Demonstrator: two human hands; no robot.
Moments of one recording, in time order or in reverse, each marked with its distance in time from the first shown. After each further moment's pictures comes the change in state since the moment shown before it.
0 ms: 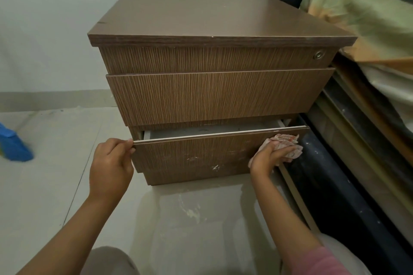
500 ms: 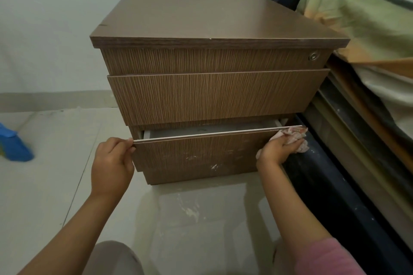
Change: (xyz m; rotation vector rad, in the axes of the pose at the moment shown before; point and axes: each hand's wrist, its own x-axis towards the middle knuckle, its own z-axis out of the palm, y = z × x) left_hand 0.000 0.000 0.001 -0.013 0.009 -0.017; right_hand 0.016 -0.034 -0.007 0.207 0.170 0.079
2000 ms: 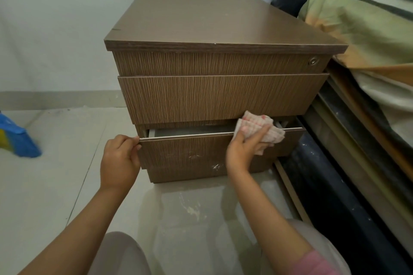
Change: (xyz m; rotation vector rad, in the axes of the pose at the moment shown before) left_hand 0.001 0.002 -0.001 -0.001 -0.006 -0.027; right_hand -0.090 -0.004 0.012 -0.224 -0.394 -0.206
